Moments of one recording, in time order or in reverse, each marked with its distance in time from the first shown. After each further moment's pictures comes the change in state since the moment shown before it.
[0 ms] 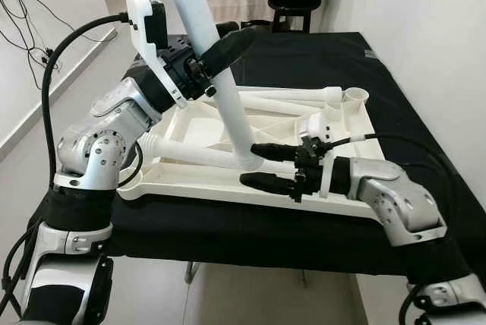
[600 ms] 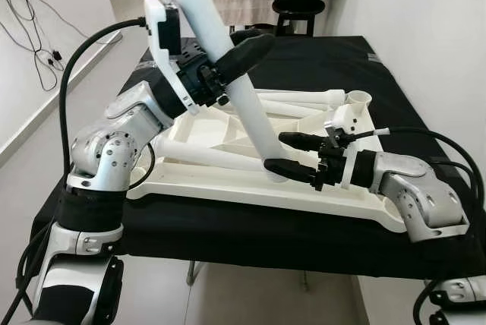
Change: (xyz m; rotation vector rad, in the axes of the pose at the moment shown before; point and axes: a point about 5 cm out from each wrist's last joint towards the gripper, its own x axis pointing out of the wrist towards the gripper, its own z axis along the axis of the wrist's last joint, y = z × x) left arm 0.003 -0.007 -0.002 -0.033 -0.042 -0.086; right arm -0.023 -0.018 0.001 -0.022 0.009 -0.136
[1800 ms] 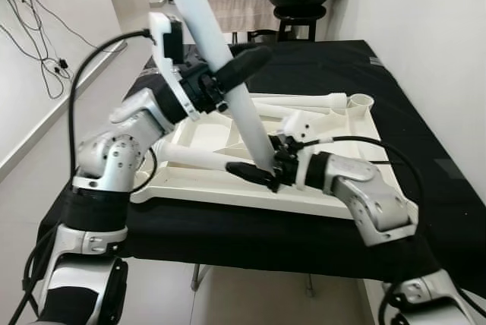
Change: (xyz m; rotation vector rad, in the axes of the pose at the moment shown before) left arm -0.001 0.009 -0.015 -0.034 0.046 0.030; right arm 0.068 0.033 0.007 -0.081 -0.078 0.051
